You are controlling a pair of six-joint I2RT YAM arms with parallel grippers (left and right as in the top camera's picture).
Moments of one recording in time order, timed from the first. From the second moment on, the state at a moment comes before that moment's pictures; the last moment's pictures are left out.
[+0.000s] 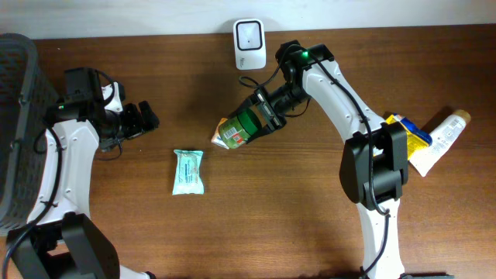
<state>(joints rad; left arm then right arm) 0.19 1.68 1.37 -0.91 0.25 -0.18 0.33 2.30 2.05 -1.36 -1.09 1.04</state>
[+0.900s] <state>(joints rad) 0.19 1.68 1.37 -0.91 0.25 -0.18 0.33 2.32 2.57 -1.01 -0.17 0.28</state>
